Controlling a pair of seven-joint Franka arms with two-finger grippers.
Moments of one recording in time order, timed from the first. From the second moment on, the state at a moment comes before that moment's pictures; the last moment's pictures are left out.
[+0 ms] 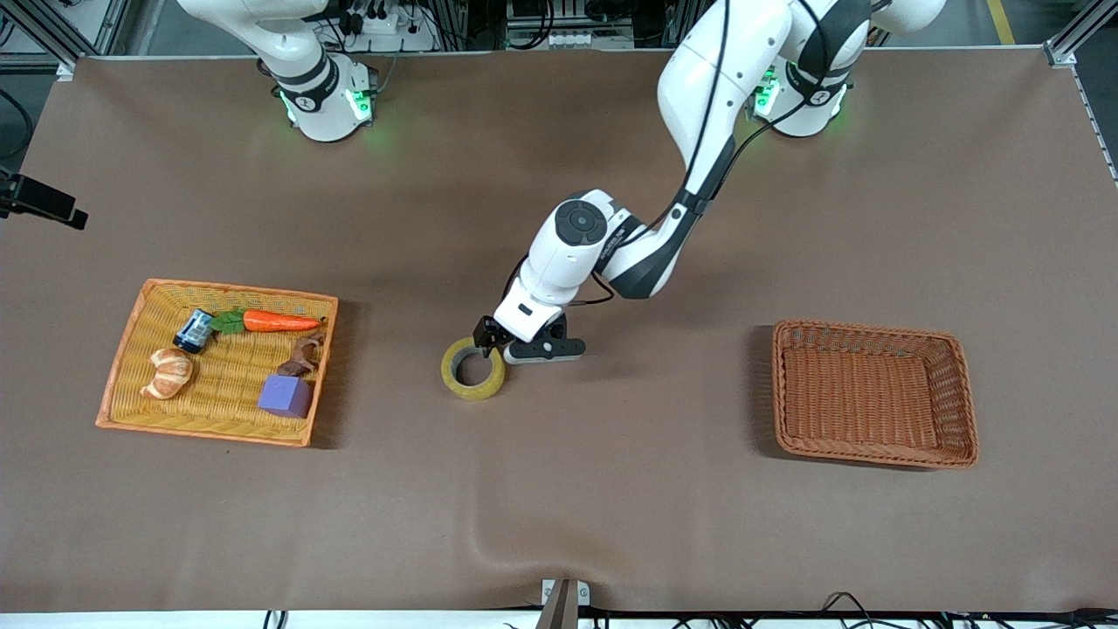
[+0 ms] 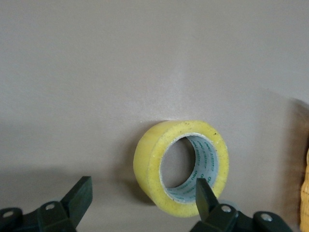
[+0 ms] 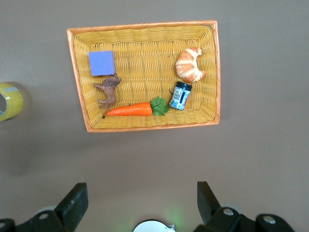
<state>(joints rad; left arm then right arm) -0.81 0.92 -0.01 -1.30 -0.15 2.68 -0.91 0.07 0.05 -0.22 -1.48 -0.01 1.40 0.01</state>
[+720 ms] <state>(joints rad) -0.82 1.01 -0.01 -1.24 -0.15 2.75 -0.95 0.06 0.05 -0.20 -1.52 0.02 1.45 0.01</state>
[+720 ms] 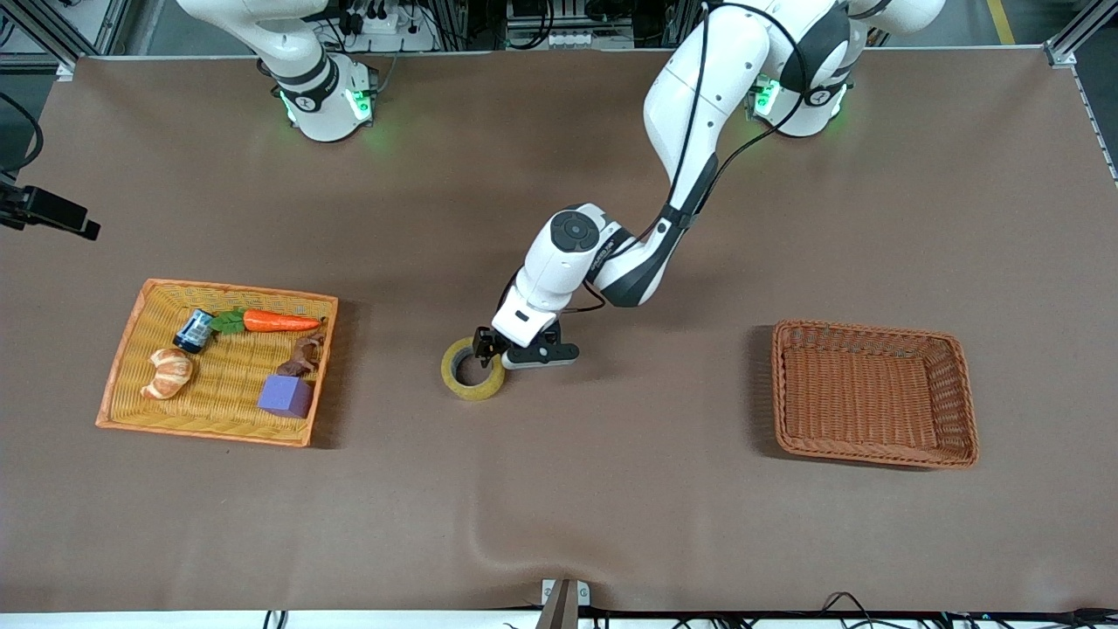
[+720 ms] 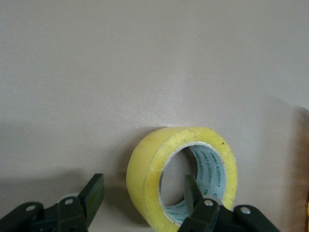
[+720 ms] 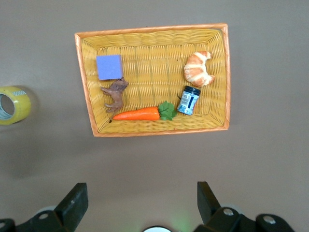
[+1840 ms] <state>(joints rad) -0.82 1.06 -0.01 -1.20 -0.15 2.77 -0.95 -0.04 0.05 -0.10 -1.53 0.04 1.48 -0.05</state>
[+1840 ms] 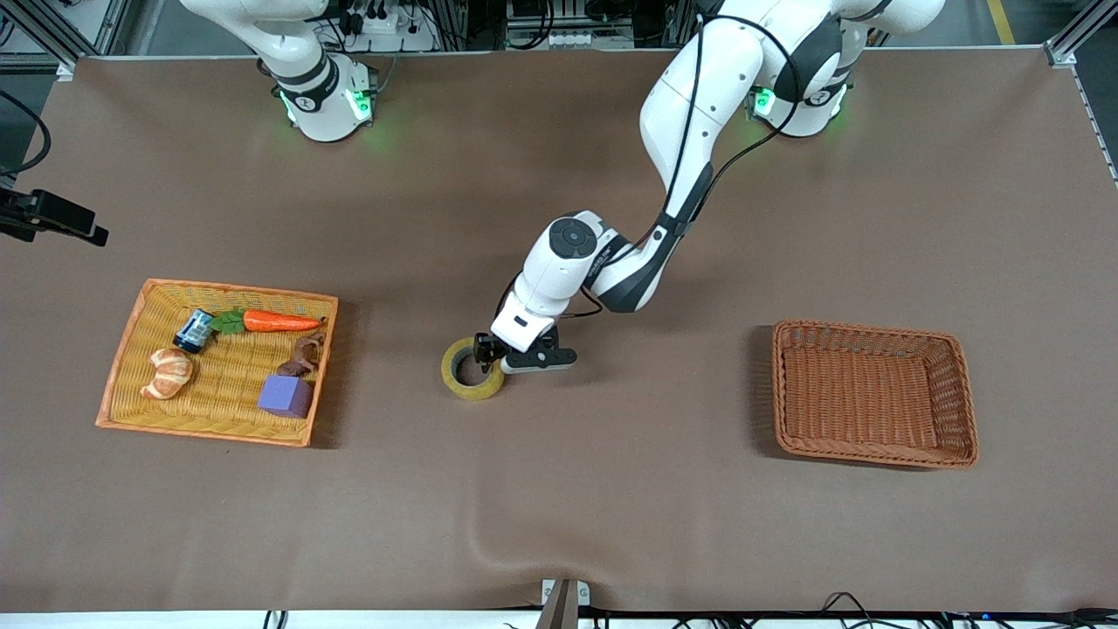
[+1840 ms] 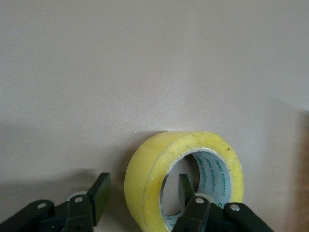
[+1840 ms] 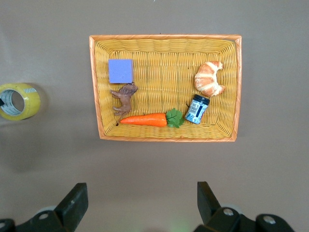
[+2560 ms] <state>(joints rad) -0.83 1.07 0.00 -1.18 -0.15 2.80 -0.95 -0.04 0.05 -0.10 -1.53 0.04 1.48 -0.05</state>
